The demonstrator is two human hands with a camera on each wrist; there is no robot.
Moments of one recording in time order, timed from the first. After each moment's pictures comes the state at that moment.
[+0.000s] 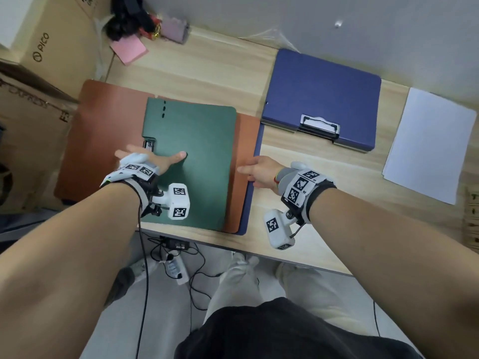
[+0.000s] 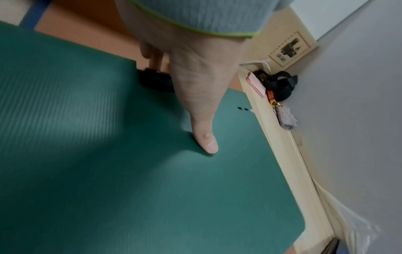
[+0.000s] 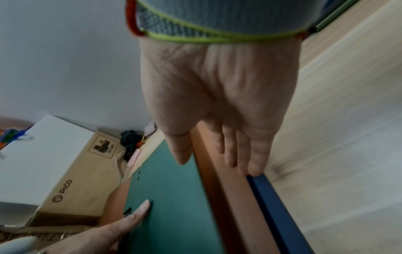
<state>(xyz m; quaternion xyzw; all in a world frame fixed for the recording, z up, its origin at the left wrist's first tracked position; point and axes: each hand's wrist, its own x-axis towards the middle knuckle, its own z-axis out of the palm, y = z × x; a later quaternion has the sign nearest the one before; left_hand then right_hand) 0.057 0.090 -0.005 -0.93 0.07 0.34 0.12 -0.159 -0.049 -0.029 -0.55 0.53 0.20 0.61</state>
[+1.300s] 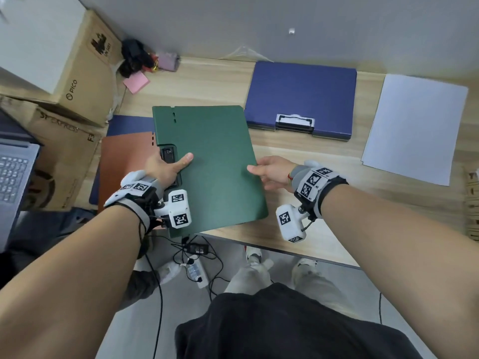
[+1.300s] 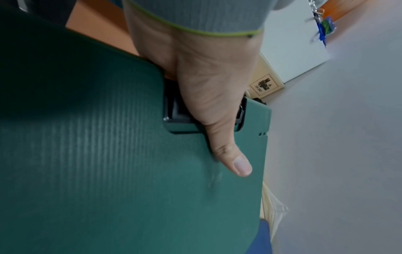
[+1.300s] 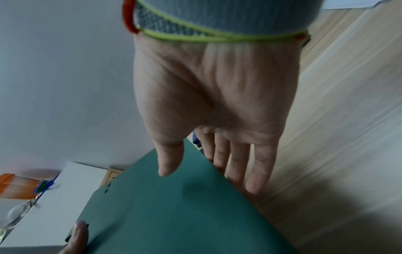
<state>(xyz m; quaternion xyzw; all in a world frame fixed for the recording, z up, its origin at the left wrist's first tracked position) -0.051 0.087 0.044 -0.91 0.11 0.30 -0.28 -0.278 -0.083 0.018 -0.54 0.44 0.17 0.70</state>
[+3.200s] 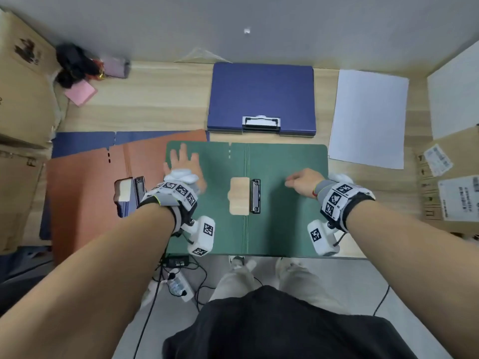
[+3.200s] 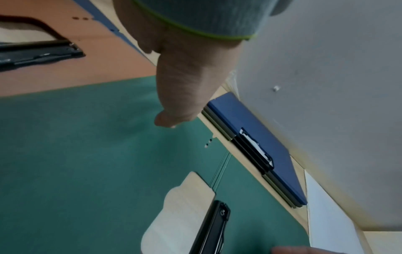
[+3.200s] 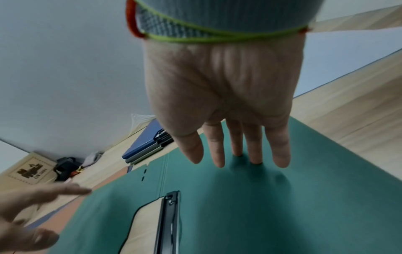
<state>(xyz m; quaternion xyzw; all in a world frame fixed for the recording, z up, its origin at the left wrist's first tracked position) -0.119 -0.005 -0.019 -0.87 0.41 0.20 0.16 -0.385 -0.125 -0.016 -0.66 0.57 0.26 0.42</state>
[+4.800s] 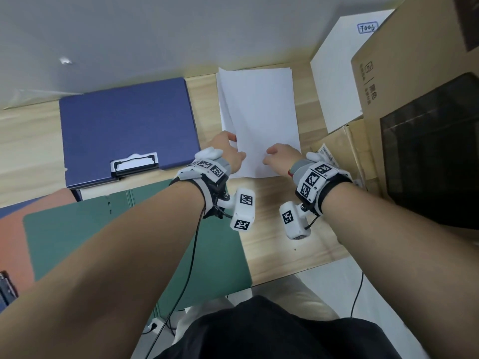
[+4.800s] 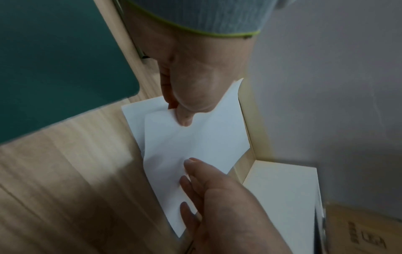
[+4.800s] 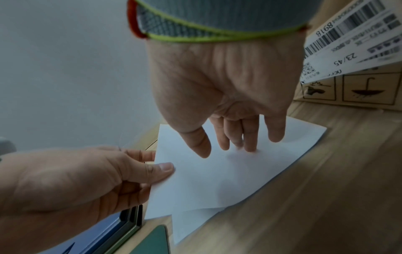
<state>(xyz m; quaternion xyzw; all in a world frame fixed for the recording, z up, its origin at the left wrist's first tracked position) -0.398 -0.276 -0.046 -0.79 0.39 0.46 -0.07 -0.558 -0.300 -0.029 -0.54 0.69 0.16 0.45</state>
